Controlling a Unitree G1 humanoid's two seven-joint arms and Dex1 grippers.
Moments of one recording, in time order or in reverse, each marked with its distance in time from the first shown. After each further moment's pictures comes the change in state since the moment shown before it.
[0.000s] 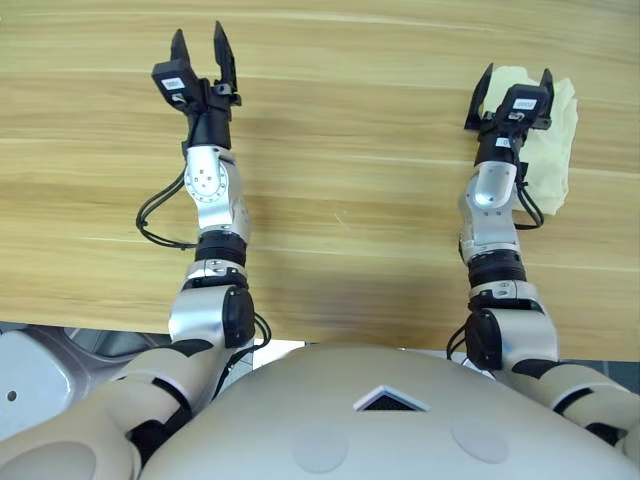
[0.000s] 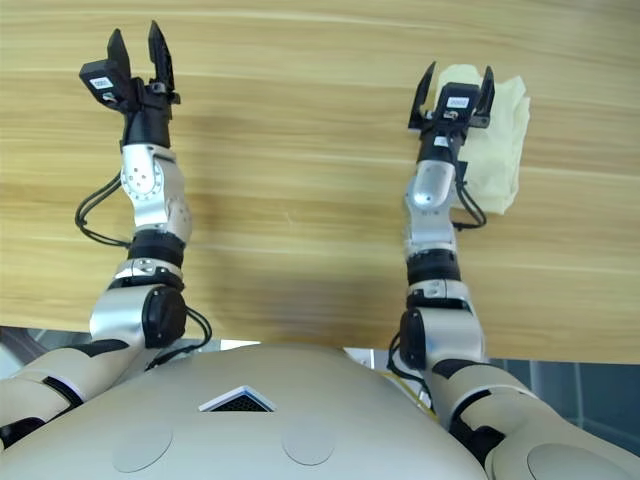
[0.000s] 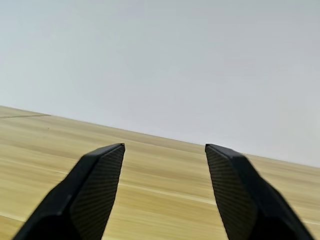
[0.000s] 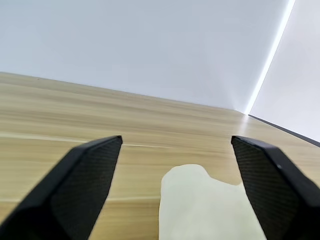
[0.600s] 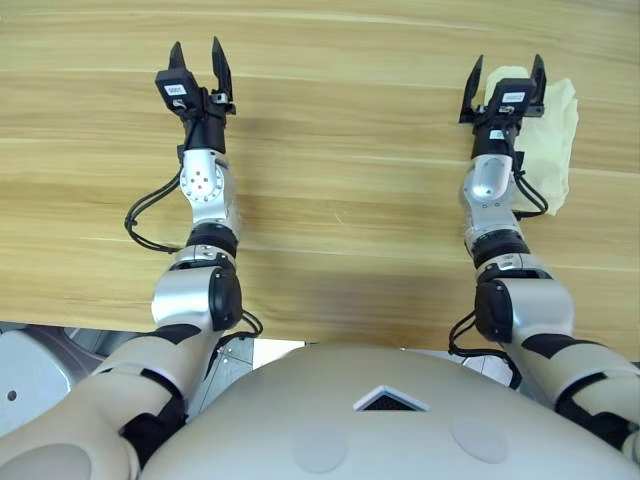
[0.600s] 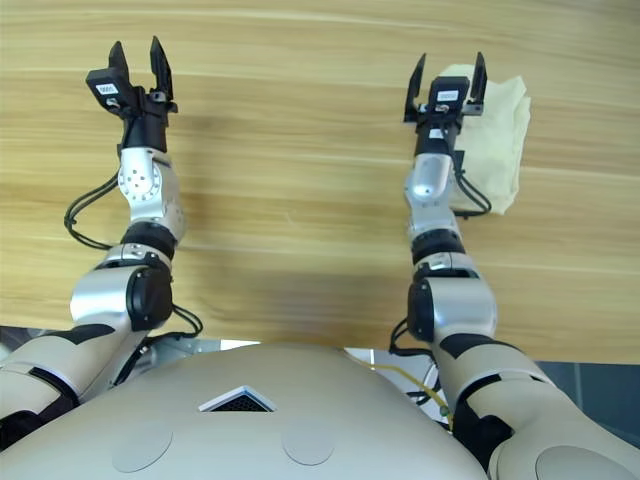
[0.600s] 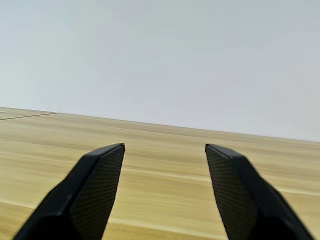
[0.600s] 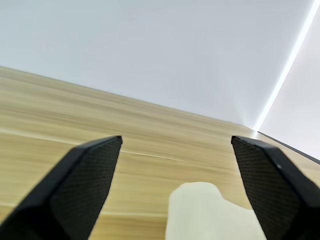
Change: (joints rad) left arm -0.075 0.052 -0.002 0.258 0.048 -0.125 0.021; right arm -0.153 -0.048 0.006 0.346 -0.035 -0.229 -0.001
